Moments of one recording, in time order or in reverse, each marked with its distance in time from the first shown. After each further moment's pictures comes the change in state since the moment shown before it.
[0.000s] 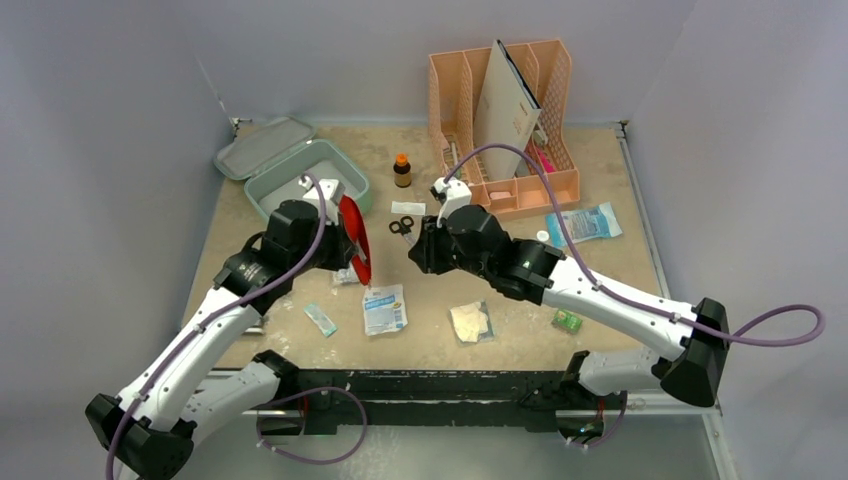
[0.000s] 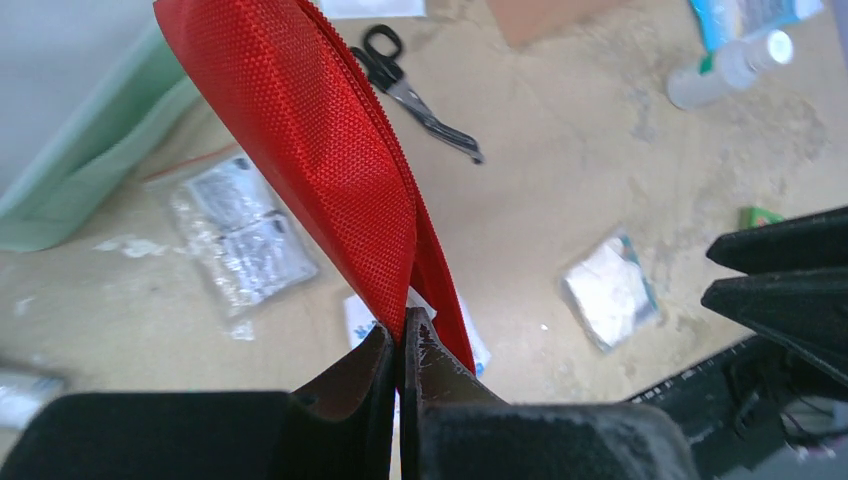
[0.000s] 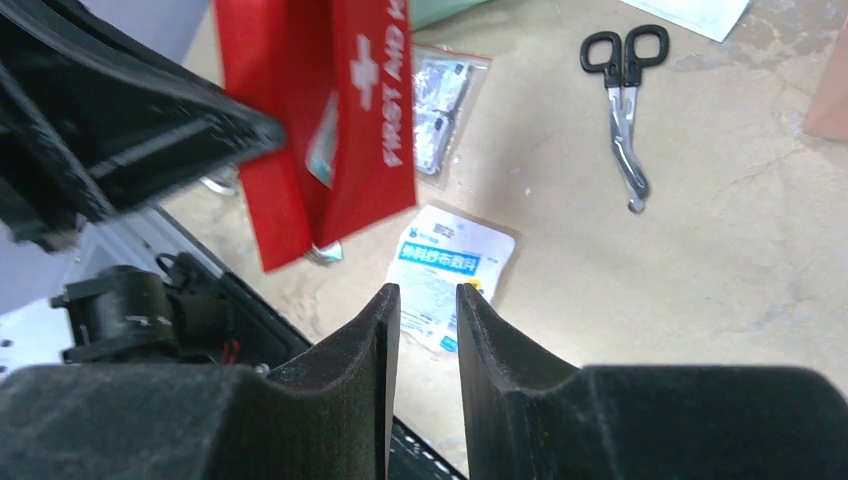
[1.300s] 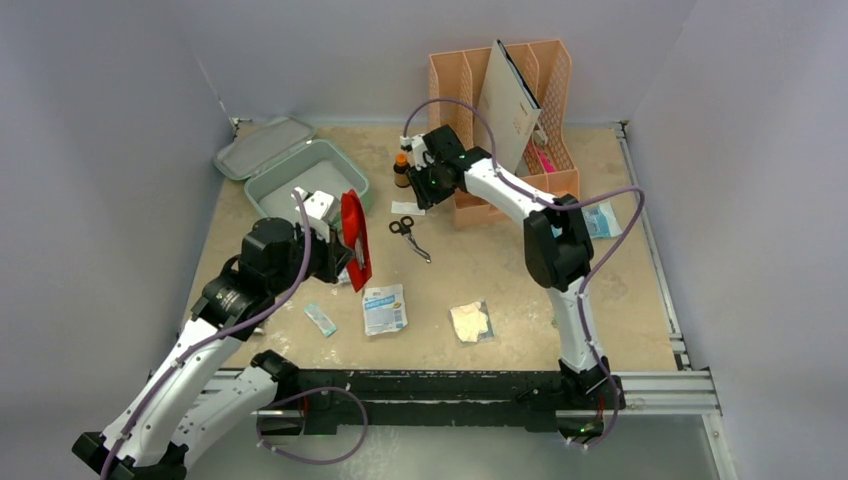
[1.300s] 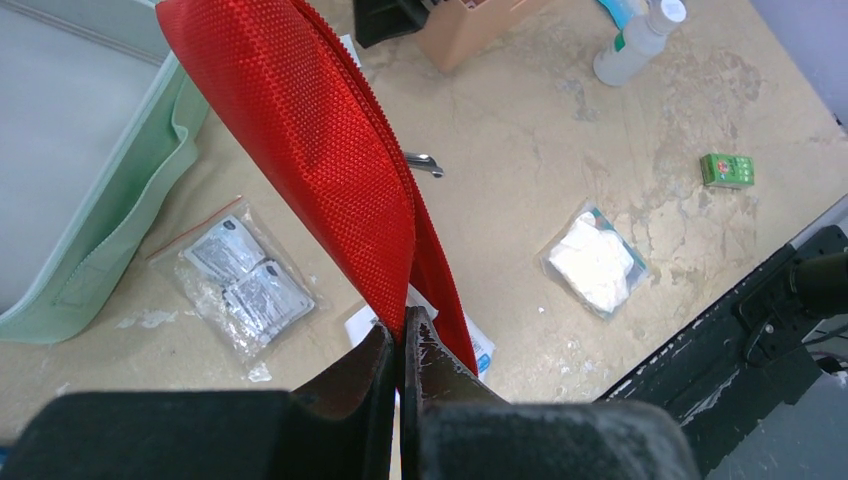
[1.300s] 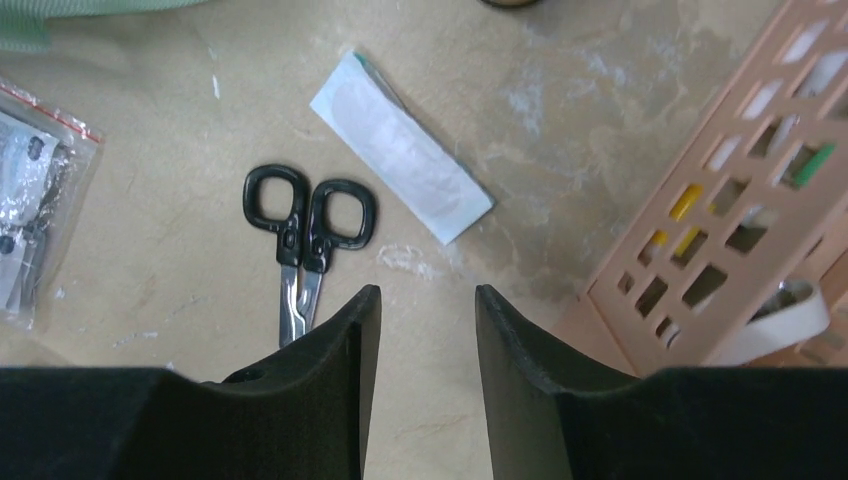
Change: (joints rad) left arm 0.000 -0.180 -0.042 0.031 0.064 0.188; right arm -0.444 0.925 0.729 -0.245 -0.329 -0.627
